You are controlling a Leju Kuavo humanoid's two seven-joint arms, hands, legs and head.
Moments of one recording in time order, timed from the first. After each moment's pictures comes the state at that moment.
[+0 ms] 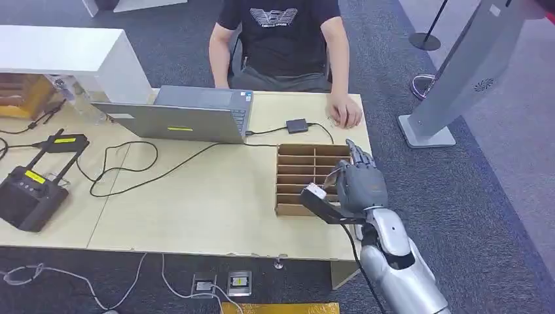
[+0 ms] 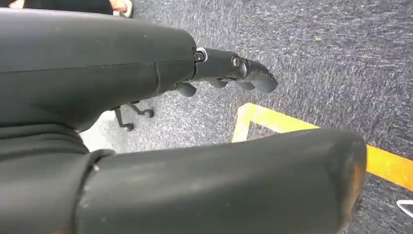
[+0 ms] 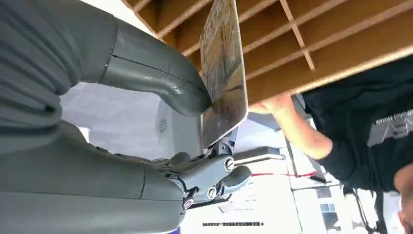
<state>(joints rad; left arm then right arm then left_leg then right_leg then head) -0.20 0.25 -1.35 -0.15 1.47 0.09 0.08 -0.36 -0.13 0.57 -1.27 1.13 -0.11 0.13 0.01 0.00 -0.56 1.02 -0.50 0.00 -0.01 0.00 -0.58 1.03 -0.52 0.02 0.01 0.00</state>
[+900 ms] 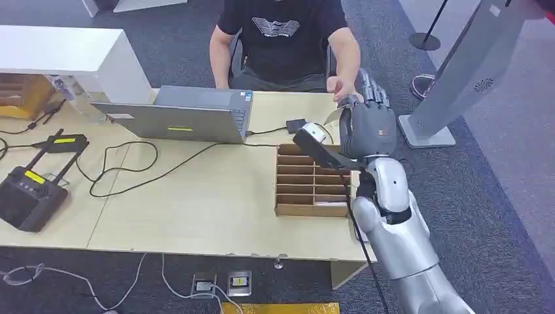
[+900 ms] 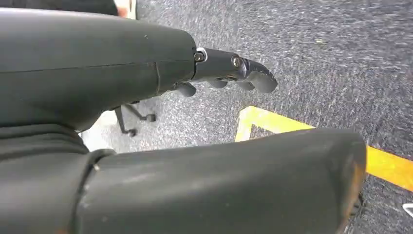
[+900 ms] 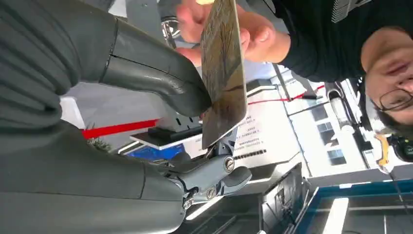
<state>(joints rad) -0.20 0.26 -1.35 -0.15 1.42 0.07 0.09 -0.60 0.01 0.50 -1.23 1.28 -0.16 0.16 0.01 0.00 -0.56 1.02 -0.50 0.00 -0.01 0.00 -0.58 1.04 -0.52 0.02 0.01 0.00</state>
